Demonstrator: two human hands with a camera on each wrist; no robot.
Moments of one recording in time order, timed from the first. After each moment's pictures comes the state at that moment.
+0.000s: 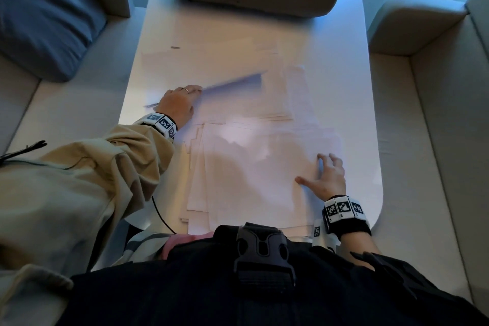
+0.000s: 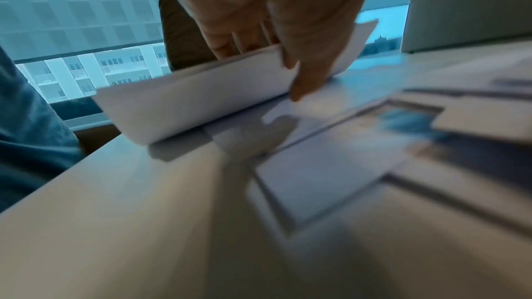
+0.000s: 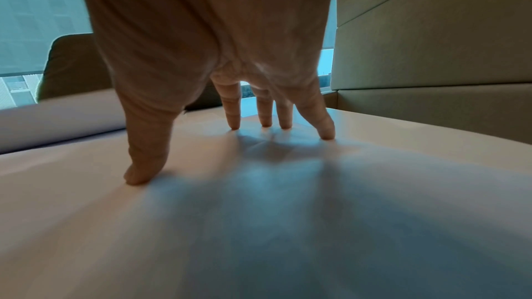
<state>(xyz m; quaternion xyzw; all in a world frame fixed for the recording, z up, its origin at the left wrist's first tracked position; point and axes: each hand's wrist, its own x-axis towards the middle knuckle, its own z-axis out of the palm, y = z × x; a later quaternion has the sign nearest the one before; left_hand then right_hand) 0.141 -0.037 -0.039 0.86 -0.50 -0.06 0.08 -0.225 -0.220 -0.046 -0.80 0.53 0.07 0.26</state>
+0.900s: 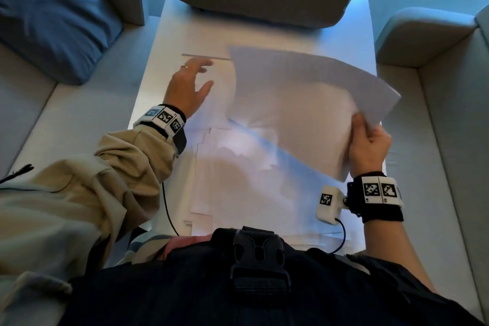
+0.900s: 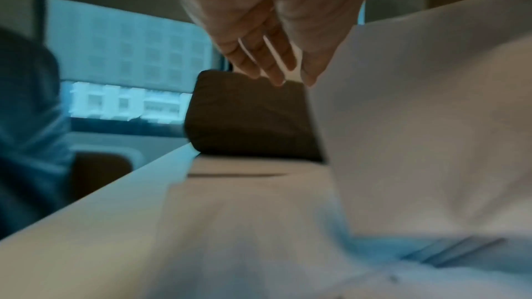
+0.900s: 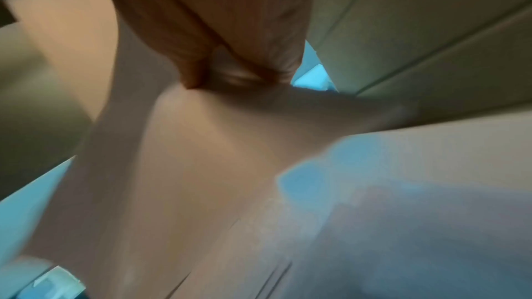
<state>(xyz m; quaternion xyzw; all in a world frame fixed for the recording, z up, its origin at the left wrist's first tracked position) 0.129 -0.048 0.021 0.81 -0.44 0.03 0.39 -0.178 -0.256 0.045 -0.62 0.47 -0.39 0.49</state>
